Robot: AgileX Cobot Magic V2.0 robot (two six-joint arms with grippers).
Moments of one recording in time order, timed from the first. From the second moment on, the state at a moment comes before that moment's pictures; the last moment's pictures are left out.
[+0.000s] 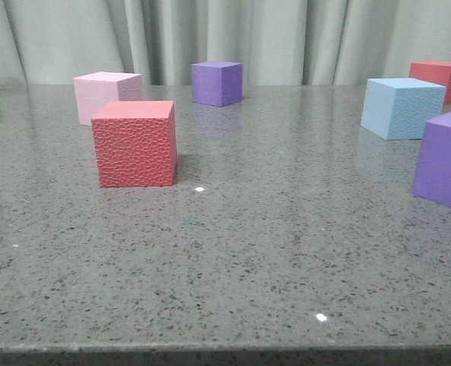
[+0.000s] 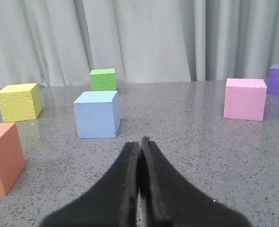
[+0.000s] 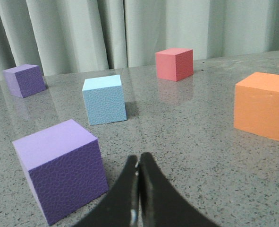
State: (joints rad) left arm 0.05 0.00 0.00 -0.05 0.04 0.05; right arm 0.02 -0.01 0.02 -0.08 0.06 0.23
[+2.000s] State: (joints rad) left arm 0.05 0.57 -0.70 -0.05 0.38 0.05; right arm 0.02 0.55 -0.69 -0.08 0.63 0.23
